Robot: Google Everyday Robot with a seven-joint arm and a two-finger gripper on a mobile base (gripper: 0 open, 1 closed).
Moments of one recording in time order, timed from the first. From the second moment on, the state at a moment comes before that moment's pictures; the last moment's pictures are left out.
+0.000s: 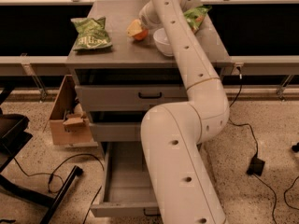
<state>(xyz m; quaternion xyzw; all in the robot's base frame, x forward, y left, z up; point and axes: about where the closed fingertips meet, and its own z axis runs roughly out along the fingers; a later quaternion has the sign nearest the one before) 0.942 0.009 0.862 -0.33 0.84 0.06 0.43</state>
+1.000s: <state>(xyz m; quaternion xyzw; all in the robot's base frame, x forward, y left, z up) 0.935 0.008 0.858 -0.33 0.85 0.06 0.41</state>
